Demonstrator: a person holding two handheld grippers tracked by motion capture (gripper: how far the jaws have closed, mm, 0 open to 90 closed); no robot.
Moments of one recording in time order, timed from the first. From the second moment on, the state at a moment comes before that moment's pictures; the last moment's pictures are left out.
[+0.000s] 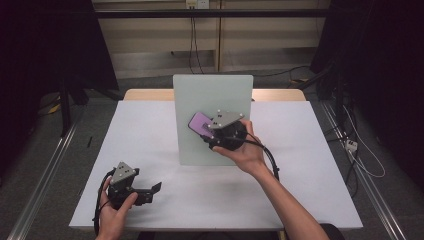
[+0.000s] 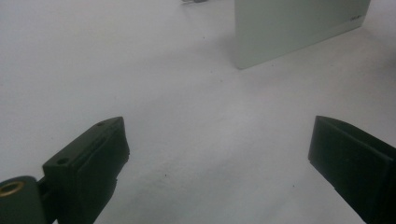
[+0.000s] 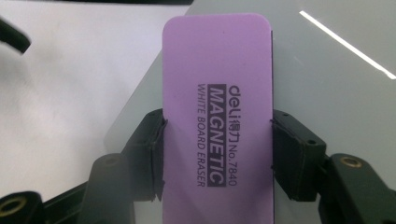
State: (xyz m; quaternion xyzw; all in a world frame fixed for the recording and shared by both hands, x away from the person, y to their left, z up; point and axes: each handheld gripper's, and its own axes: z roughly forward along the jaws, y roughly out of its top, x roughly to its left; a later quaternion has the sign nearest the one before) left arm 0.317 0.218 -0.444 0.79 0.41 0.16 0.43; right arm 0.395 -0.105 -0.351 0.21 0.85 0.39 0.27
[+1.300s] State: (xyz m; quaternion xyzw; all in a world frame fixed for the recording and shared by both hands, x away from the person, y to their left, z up) left arm 0.317 0.218 -0.444 0.79 0.41 0.16 0.43; right arm 0.386 -0.150 -0.353 0.23 0.84 0.40 0.28
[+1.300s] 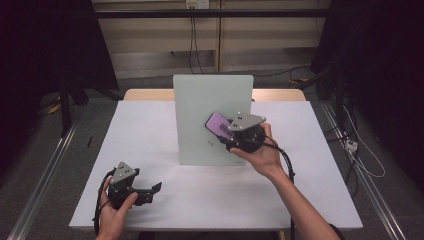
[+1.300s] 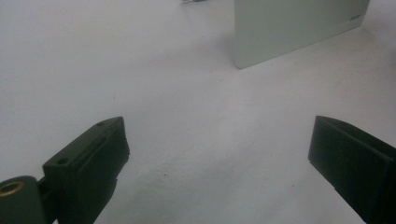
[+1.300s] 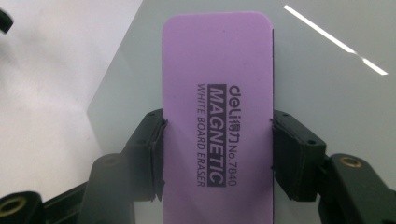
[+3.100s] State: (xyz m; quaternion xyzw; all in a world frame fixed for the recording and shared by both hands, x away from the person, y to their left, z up) left arm 0.317 0.218 -0.444 0.79 0.41 0.16 0.43; right arm 0.392 -0.137 -0.345 0.24 0.83 0.41 0.29
